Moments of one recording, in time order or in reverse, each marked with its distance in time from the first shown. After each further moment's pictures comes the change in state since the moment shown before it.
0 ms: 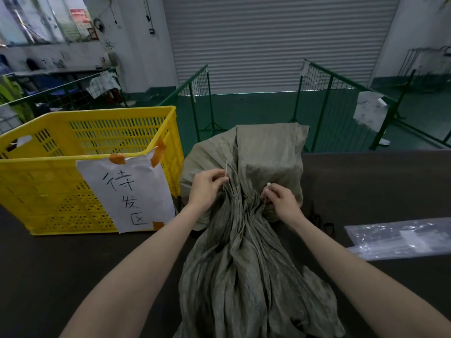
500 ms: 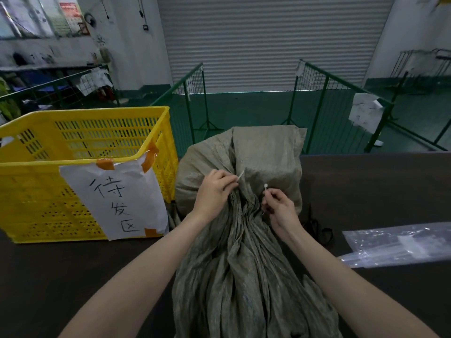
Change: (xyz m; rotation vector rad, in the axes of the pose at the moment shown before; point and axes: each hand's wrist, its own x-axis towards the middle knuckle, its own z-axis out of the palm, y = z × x) left_hand 0.006 0.004 0.022 0.244 0.048 0.445; right_hand 0.003 0.009 0.015 0.749 0.093 0.159
